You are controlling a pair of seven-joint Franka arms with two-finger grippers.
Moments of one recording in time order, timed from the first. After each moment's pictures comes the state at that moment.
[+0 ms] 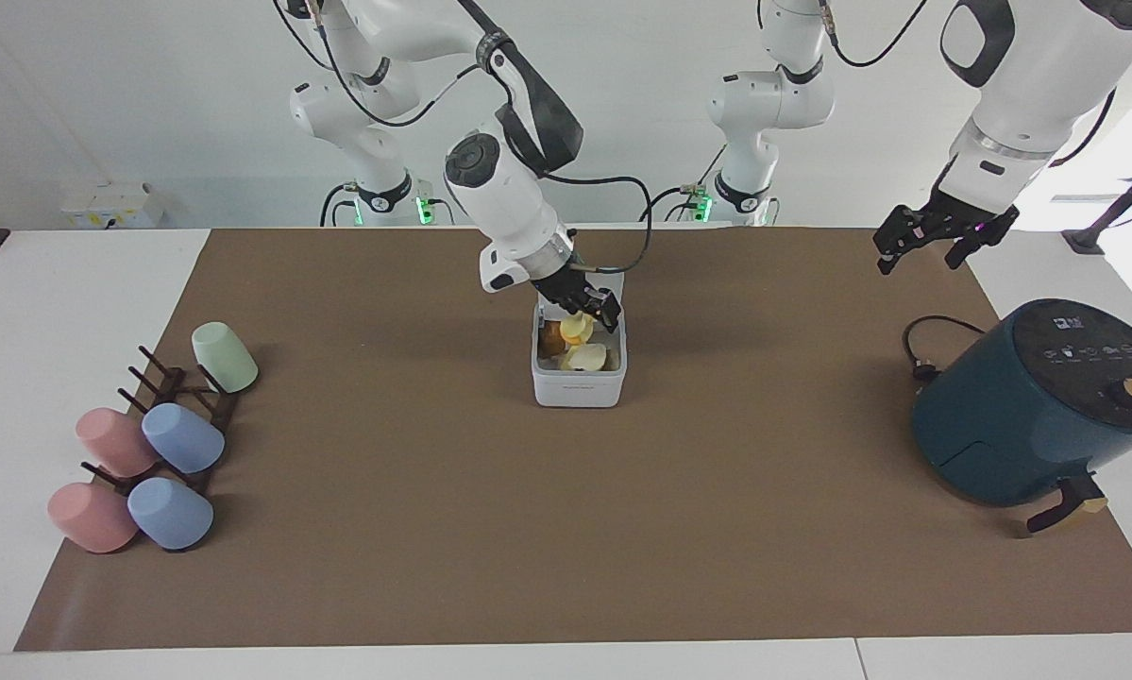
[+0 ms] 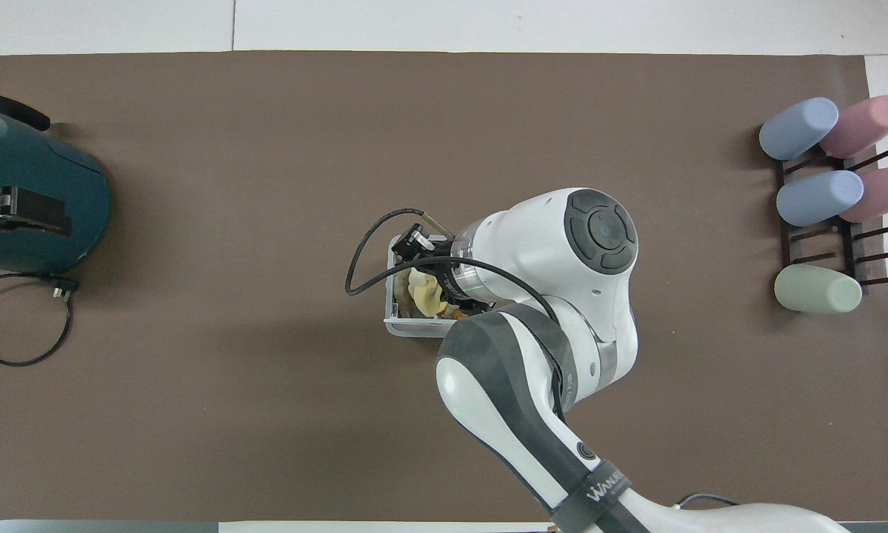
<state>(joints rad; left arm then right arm) -0.07 -0.02 0.02 -1.61 0.03 1.58 -0.03 0.50 0.21 0.08 -1.86 0.49 2.27 0.98</state>
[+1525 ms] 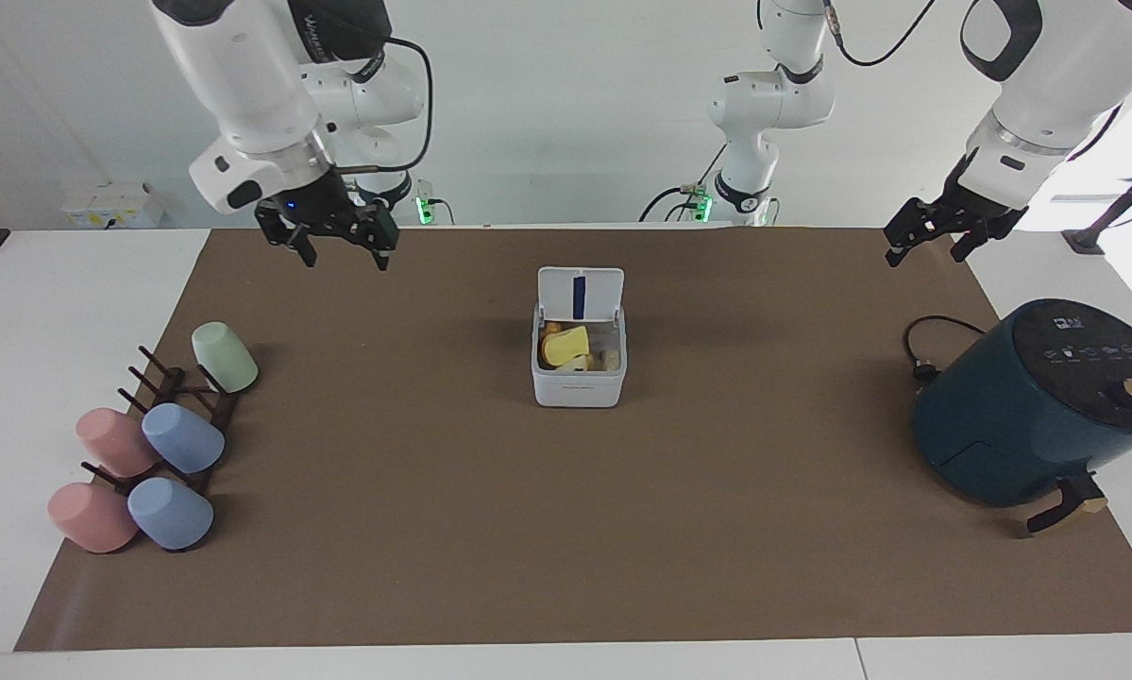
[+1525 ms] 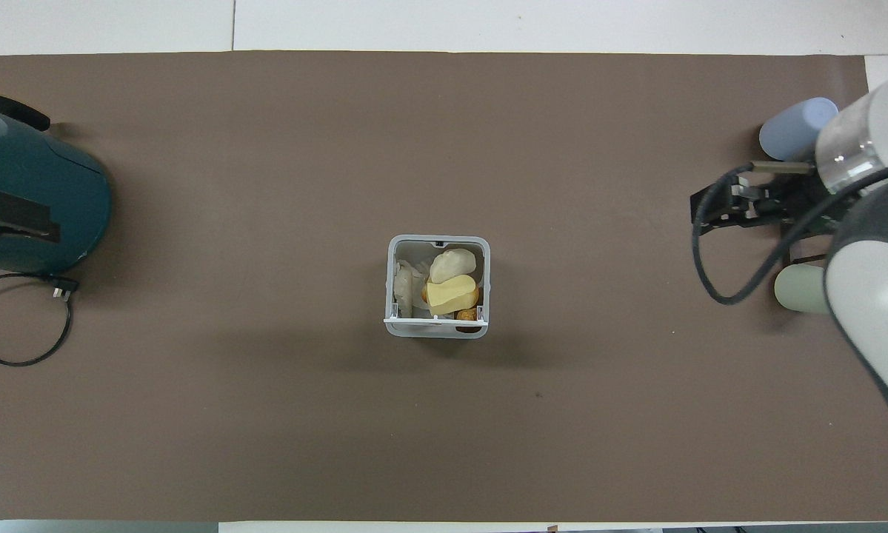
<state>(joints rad) -0.04 -0.02 0.02 -1.61 -0.01 1.56 -0.02 0.09 0.05 0.04 -1.50 0.02 1.47 0.20</state>
